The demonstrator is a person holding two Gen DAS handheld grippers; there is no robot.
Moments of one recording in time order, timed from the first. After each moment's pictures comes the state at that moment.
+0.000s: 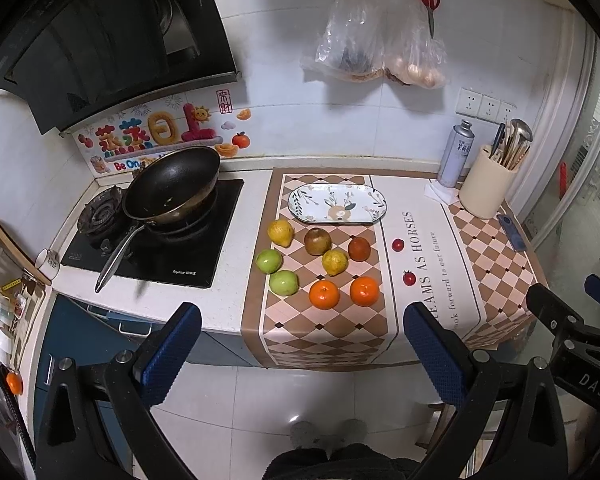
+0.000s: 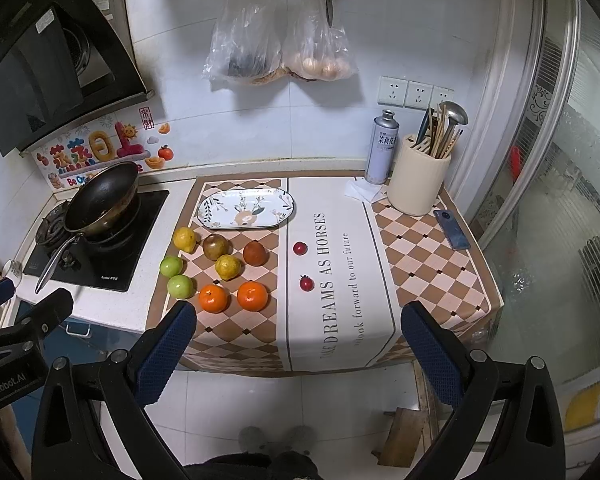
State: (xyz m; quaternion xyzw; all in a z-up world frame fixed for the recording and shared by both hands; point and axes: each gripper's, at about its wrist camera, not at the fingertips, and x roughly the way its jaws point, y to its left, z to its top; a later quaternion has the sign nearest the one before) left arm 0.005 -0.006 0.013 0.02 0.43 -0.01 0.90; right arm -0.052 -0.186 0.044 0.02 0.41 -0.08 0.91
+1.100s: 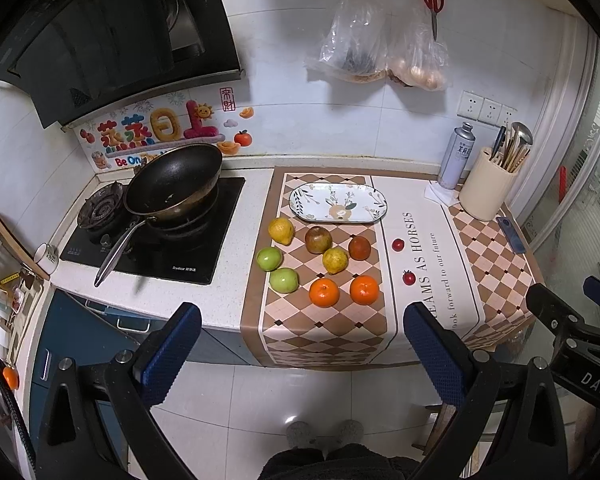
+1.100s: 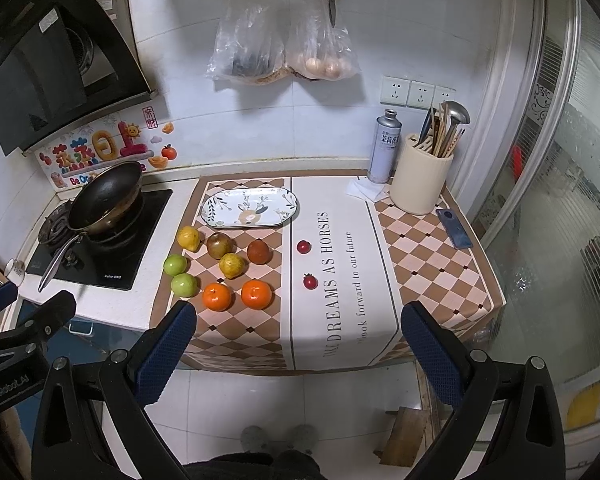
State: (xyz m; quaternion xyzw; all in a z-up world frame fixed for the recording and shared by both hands) left arm 0.006 -0.010 0.013 0.02 0.43 -0.02 0.90; right arm -0.054 -0.183 0.042 0.02 0.41 -0.07 0.91
